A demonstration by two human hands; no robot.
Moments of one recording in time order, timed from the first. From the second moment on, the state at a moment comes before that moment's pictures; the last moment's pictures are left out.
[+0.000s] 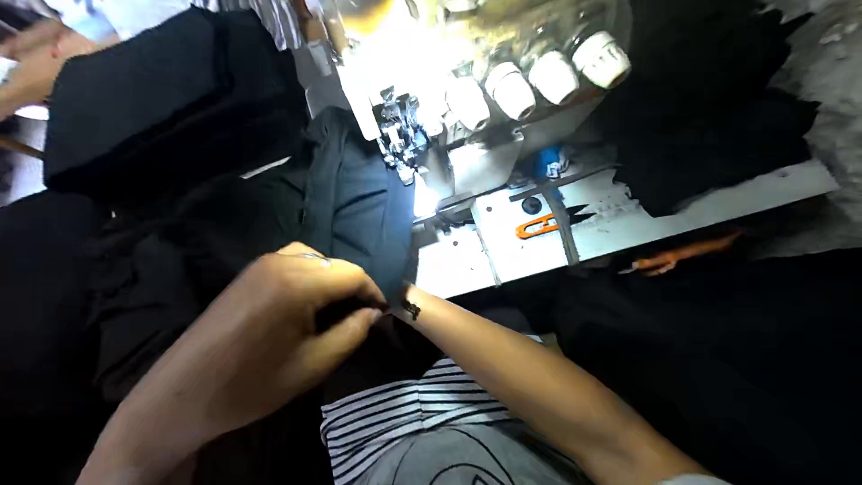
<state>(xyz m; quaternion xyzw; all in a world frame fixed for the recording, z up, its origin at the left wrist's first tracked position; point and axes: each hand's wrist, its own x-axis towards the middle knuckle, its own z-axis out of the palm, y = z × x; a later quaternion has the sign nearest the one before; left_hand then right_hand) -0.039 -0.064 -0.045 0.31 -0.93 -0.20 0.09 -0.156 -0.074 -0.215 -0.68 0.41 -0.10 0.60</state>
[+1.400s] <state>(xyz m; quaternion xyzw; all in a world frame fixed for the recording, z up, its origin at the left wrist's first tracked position) -0.104 -0.008 -0.086 0.27 -0.95 -0.12 0.11 -0.330 -0.029 -0.181 -0.81 0.34 -0.46 0.15</state>
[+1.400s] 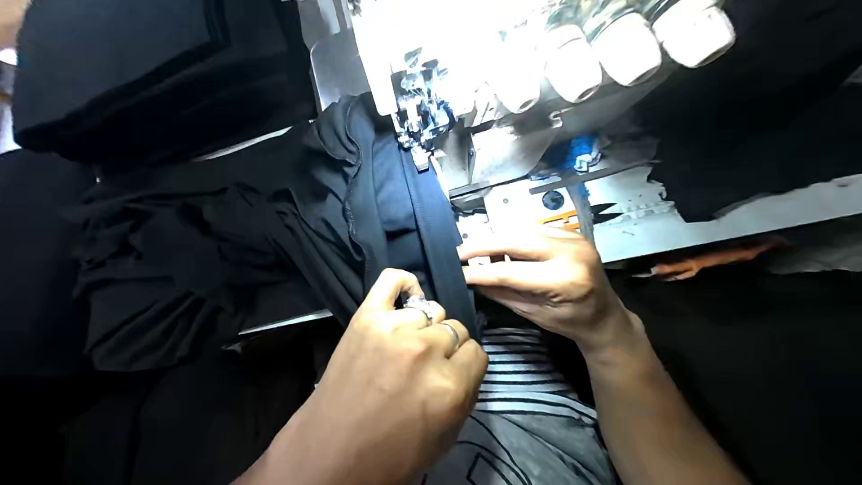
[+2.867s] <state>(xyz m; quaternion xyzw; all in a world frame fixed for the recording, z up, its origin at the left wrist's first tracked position) -0.107 -0.053 -0.071 0.31 -0.93 -0.14 0.15 -0.305 -0.066 -0.190 -0.72 0.36 -0.56 0.19</state>
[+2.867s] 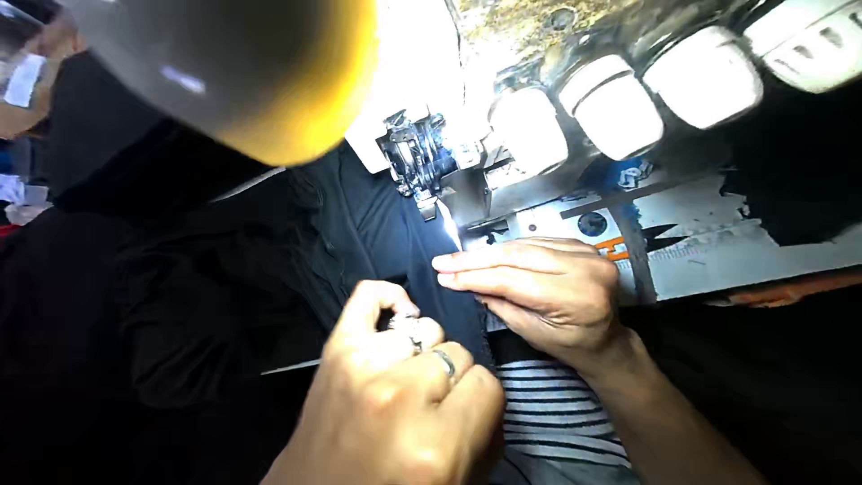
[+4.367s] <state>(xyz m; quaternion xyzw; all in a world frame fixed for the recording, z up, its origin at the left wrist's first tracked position) -0.087 -0.068 -0.103 0.53 -0.83 -0.02 0.17 -0.321 -0.023 -0.191 -0.64 0.44 -0.55 0.30</state>
